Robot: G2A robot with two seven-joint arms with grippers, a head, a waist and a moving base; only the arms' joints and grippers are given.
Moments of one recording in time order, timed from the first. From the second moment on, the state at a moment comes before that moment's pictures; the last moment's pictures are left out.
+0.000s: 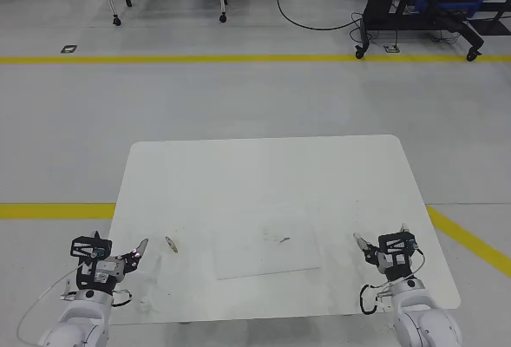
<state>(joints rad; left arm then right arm) 1.73 -1.15 -1.60 -1.80 1.33 0.00 0.00 -1.73 -1.15 1.60 -1.80 -1.33 0.00 0.00</state>
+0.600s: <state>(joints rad) 1.73 -1.15 -1.60 -1.80 1.33 0.00 0.00 -1.66 -1.16 1.36 -1.79 -1.54 -0.15 0.06</state>
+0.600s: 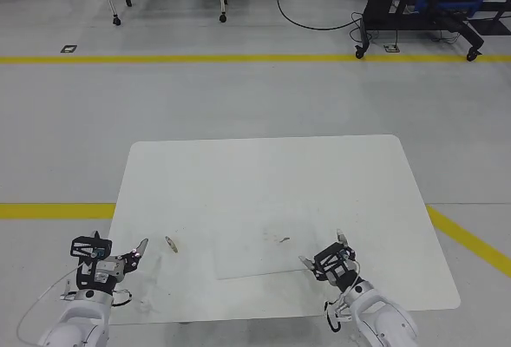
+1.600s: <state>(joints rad) 1.73 -1.15 -1.60 -1.80 1.33 0.00 0.00 -1.21 -1.16 1.20 -1.52 -1.43 -0.70 0.36</state>
